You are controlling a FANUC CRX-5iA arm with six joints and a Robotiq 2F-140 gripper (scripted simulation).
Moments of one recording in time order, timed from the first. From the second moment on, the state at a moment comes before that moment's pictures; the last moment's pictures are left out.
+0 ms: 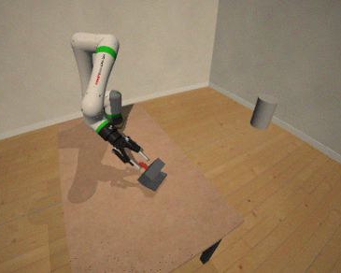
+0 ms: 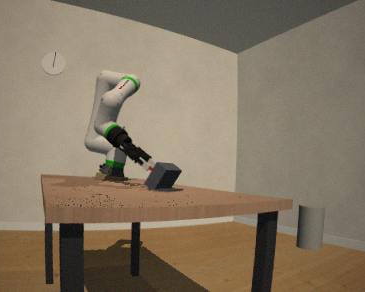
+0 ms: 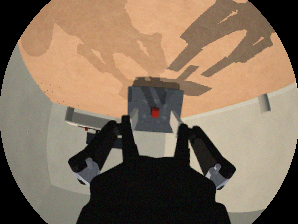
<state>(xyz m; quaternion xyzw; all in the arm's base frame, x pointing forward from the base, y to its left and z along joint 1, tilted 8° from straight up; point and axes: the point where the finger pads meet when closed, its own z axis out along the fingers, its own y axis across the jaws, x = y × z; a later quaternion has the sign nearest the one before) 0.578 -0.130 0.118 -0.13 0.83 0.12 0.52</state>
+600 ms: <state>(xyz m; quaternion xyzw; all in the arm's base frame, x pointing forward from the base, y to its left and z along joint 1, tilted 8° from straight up) 0.535 -0.149 0.141 -0.13 0.83 0.12 0.52</state>
